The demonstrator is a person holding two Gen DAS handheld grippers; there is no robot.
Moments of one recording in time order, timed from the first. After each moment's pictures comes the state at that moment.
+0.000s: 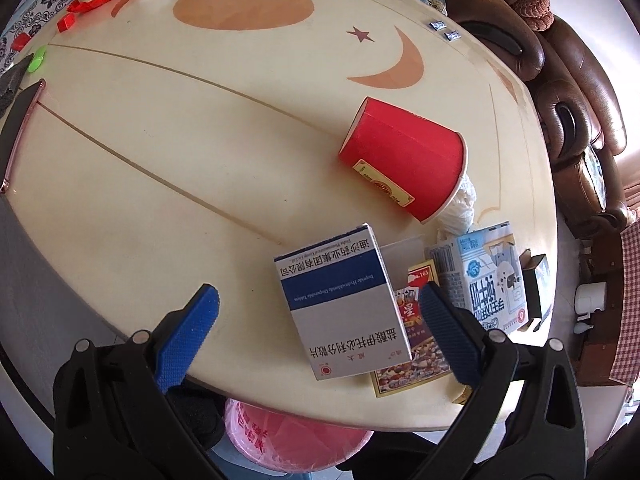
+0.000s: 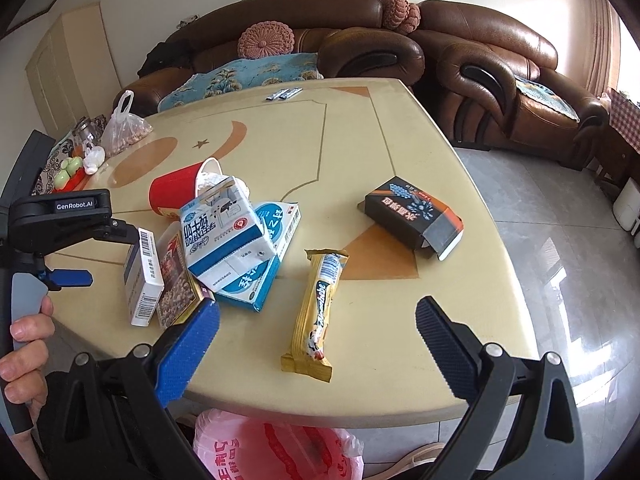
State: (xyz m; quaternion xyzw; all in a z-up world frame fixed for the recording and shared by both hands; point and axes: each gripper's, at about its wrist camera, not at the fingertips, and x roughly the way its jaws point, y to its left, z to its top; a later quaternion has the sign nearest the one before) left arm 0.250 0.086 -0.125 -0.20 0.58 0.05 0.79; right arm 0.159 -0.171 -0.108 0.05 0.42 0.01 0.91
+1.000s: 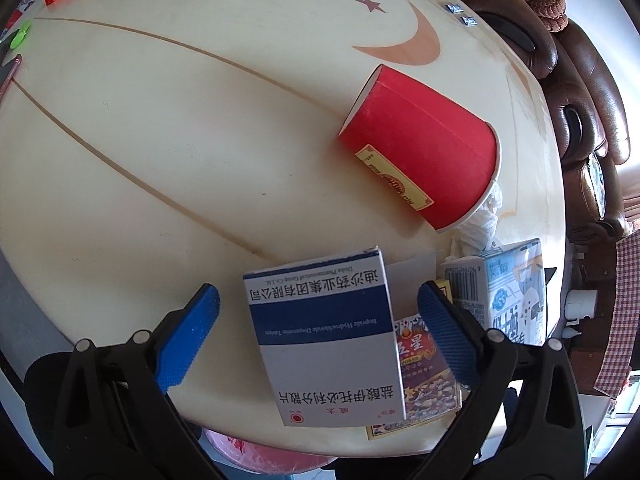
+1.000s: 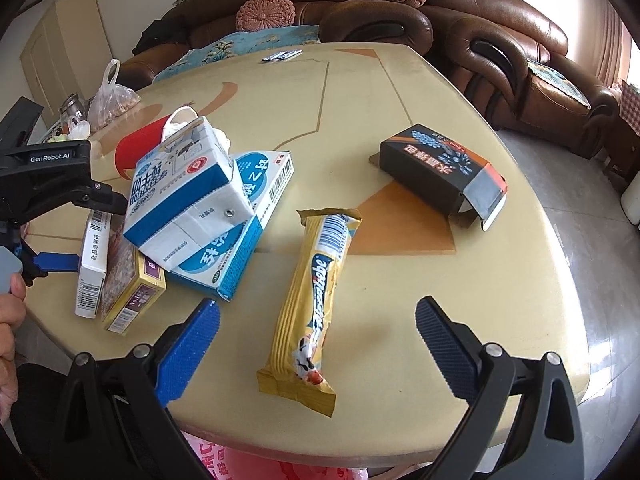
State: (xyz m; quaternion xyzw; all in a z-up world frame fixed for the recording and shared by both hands) left arm 0.288 0.074 -0.167 -0.23 0.60 0.05 0.77; right arm 0.192 -0.168 -0.168 0.05 0.46 0.01 0.89
